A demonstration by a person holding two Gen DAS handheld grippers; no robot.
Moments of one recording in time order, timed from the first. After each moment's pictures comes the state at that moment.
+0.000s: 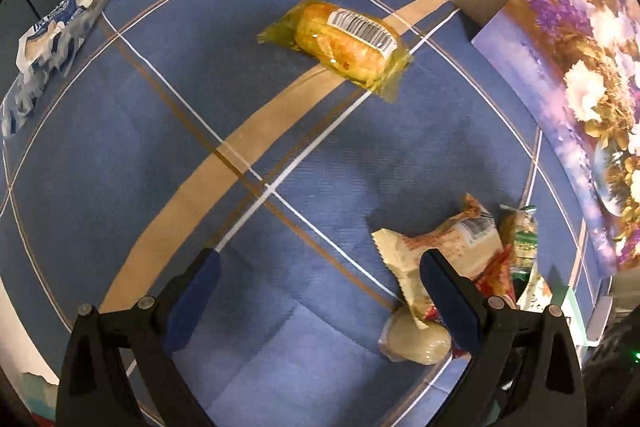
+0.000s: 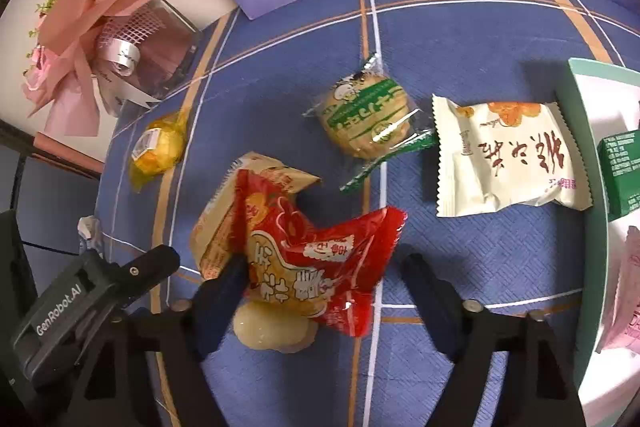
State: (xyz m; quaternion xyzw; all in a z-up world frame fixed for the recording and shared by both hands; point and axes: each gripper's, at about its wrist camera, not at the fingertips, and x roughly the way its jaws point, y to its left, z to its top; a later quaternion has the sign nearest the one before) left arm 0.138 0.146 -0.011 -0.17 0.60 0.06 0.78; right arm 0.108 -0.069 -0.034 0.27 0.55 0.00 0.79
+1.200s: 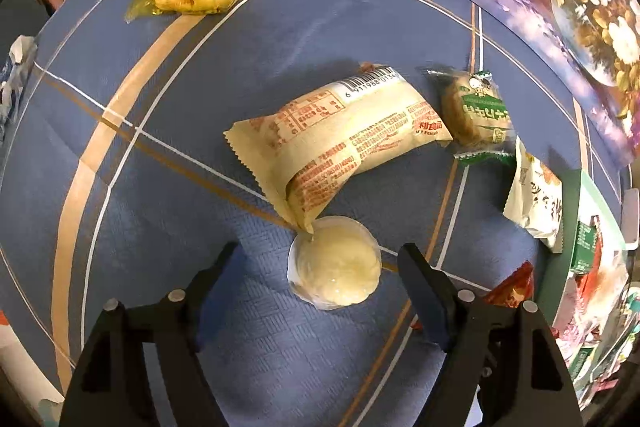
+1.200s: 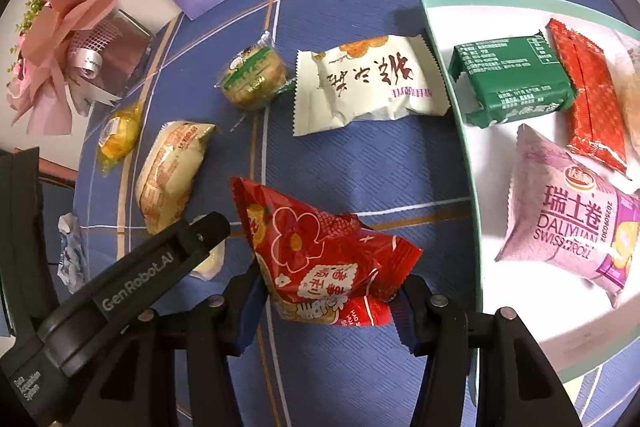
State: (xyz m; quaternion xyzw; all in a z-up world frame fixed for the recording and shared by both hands) left arm 0.123 0.045 -0.043 -0.05 0.63 -0.02 0.78; right arm 0.041 -0.109 -0.034 0.27 0.58 -0.06 0.77
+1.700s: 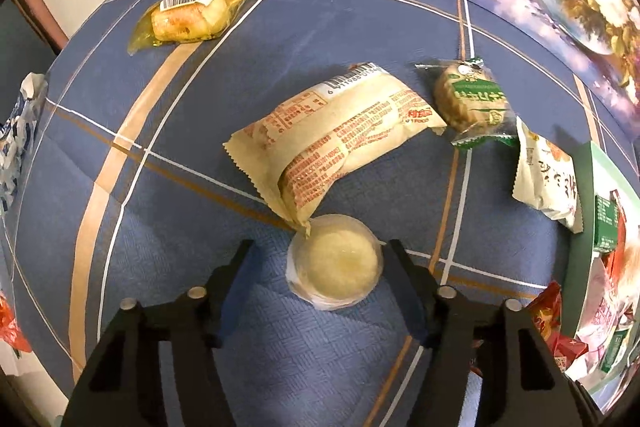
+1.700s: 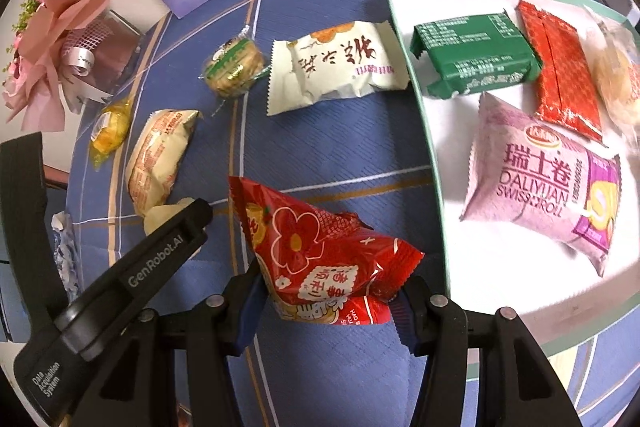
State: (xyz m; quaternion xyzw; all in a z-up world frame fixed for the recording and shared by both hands) left arm 0.098 0.016 -0.042 0.01 0.60 -0.01 0.80; right arm 0.016 -0.116 -0.031 0.27 0.59 -0.08 0.76
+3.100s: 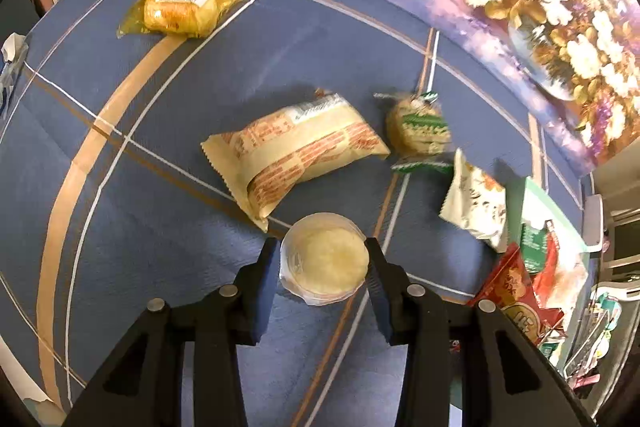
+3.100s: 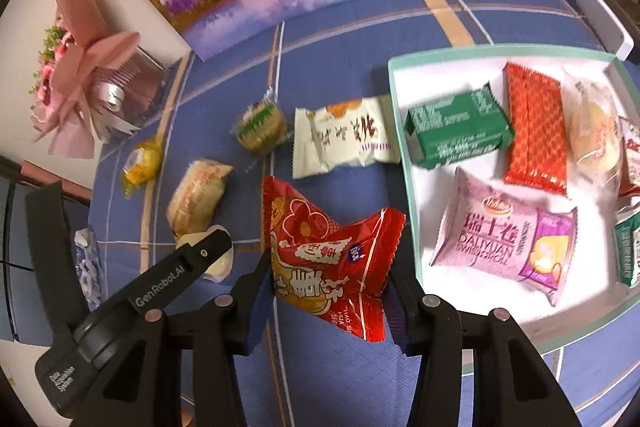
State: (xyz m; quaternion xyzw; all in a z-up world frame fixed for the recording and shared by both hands) left arm 0.094 0.043 0.000 -0.10 0.60 -0.07 0.79; right arm 0.024 -0.135 0.022 0.28 0.54 -0.07 0.79
